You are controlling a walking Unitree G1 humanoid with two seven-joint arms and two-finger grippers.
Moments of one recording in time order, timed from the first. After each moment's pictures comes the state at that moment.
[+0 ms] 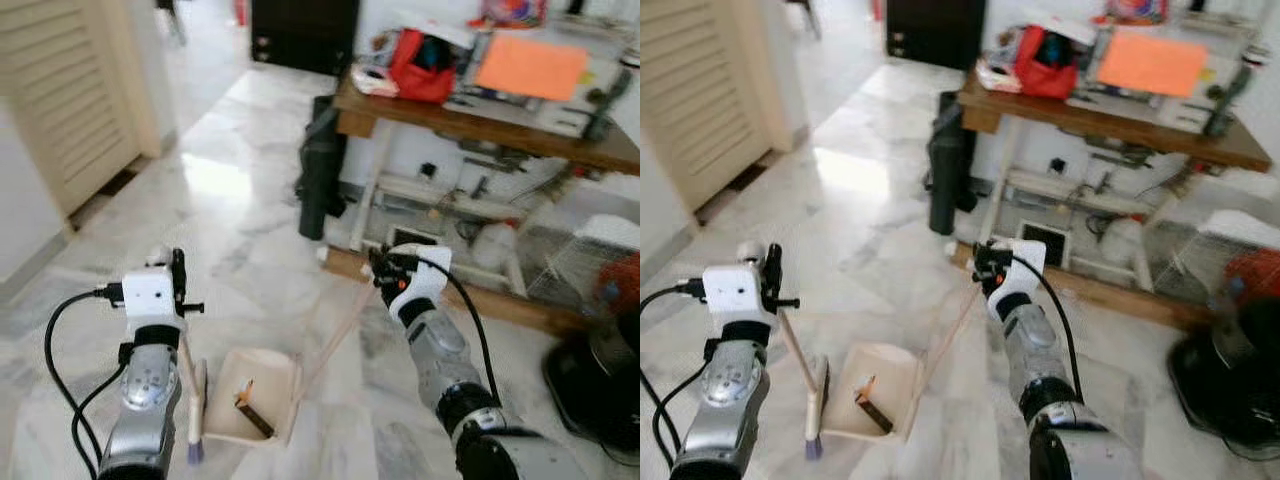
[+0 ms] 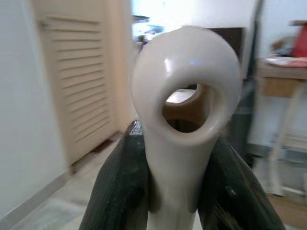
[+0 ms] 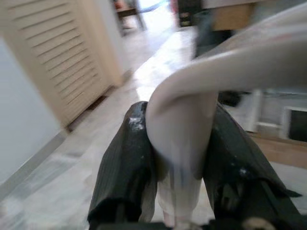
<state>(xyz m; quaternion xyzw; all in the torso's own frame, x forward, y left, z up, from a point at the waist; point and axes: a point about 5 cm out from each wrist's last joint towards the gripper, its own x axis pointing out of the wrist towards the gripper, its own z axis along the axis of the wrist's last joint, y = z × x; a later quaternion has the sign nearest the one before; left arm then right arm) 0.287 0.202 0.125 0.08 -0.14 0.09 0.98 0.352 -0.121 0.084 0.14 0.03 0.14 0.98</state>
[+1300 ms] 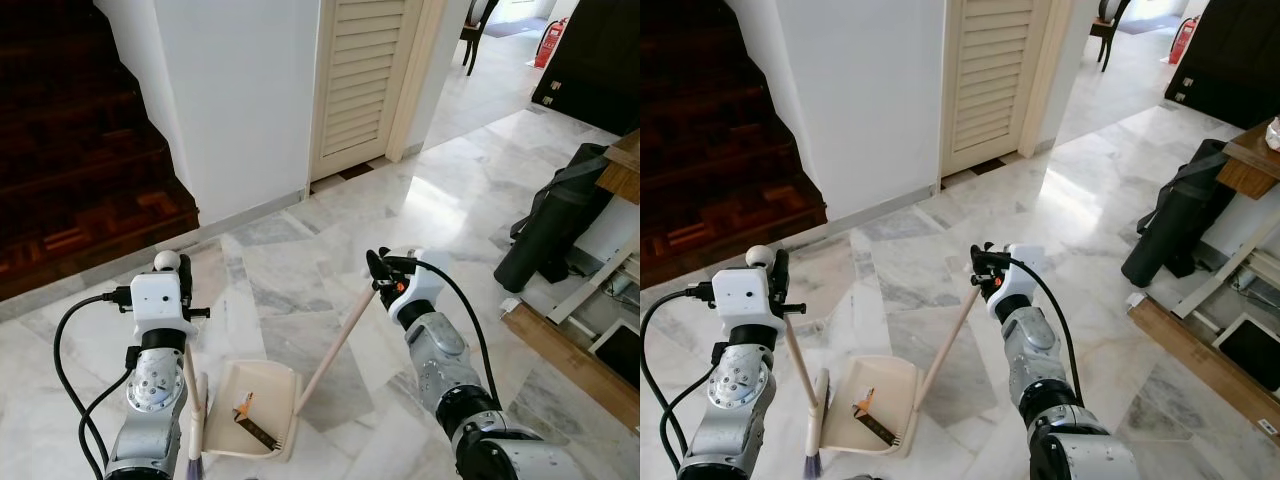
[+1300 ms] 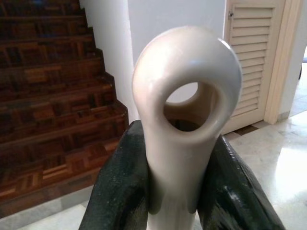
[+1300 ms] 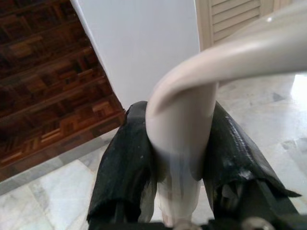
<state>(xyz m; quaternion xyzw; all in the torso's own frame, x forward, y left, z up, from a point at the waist) 0.286 0.197 0.118 0.07 -0.13 0.09 0.99 0.349 -0.120 0.080 0.14 0.03 0.15 0.98</state>
